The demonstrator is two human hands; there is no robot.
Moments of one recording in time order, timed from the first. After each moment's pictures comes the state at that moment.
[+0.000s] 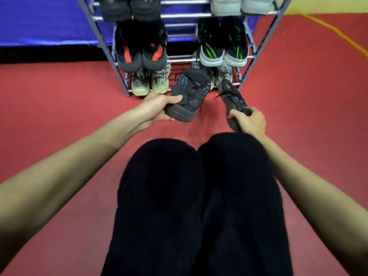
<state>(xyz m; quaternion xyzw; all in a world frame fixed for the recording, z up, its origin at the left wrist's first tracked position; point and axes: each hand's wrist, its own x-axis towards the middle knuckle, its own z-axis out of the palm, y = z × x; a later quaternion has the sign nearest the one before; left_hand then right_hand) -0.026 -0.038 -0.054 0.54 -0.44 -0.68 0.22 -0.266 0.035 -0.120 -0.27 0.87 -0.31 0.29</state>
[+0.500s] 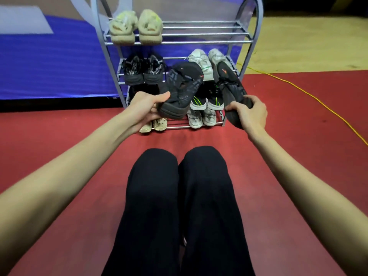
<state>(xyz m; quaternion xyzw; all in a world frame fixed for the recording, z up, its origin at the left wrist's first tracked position) -0.005 0.020 0.107 0.46 -0.49 -0.65 0.35 -0.255 0.076 0.068 -0.32 0.79 -0.48 0.19</state>
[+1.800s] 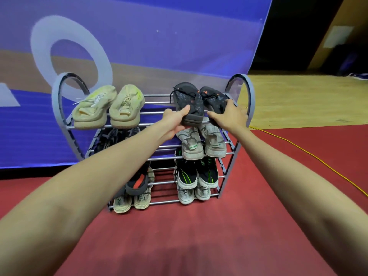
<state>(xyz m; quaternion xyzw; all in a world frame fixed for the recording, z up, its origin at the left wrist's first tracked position) -0.203 -0.264 0.128 0.42 -0.42 -0.69 0.43 -0.368 -0.219 0.134 -0.47 0.82 -0.31 0.08</state>
